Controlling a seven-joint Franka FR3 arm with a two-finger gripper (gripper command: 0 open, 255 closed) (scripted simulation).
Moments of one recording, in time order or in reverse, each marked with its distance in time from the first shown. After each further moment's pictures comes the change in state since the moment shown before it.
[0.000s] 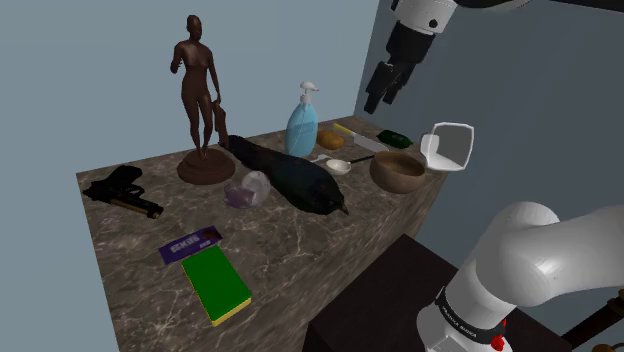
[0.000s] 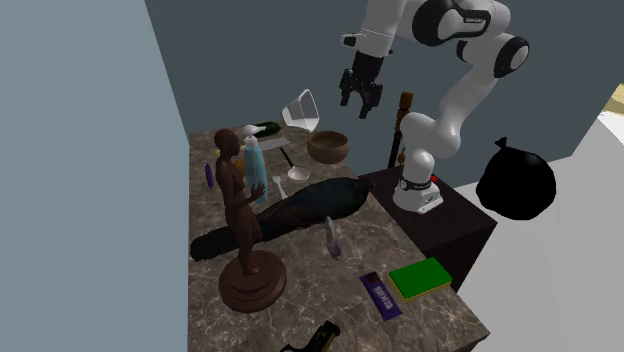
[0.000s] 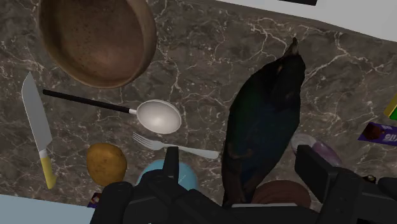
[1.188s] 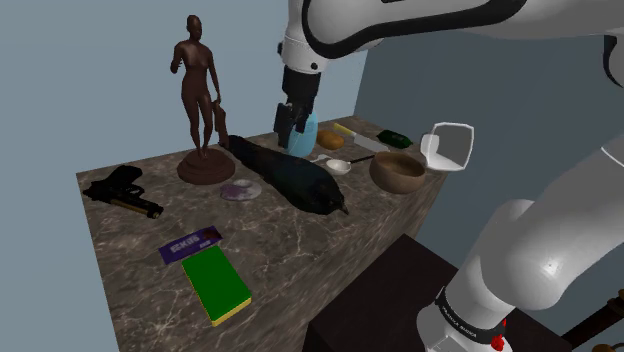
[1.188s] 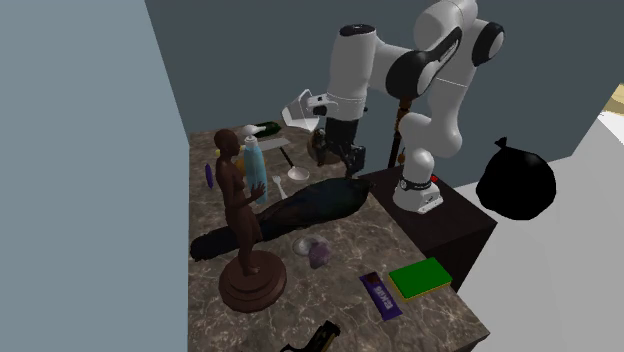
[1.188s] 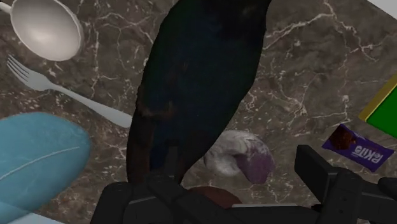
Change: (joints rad) arm 0.109 0.527 0.143 0.198 0.027 0.204 -0.040
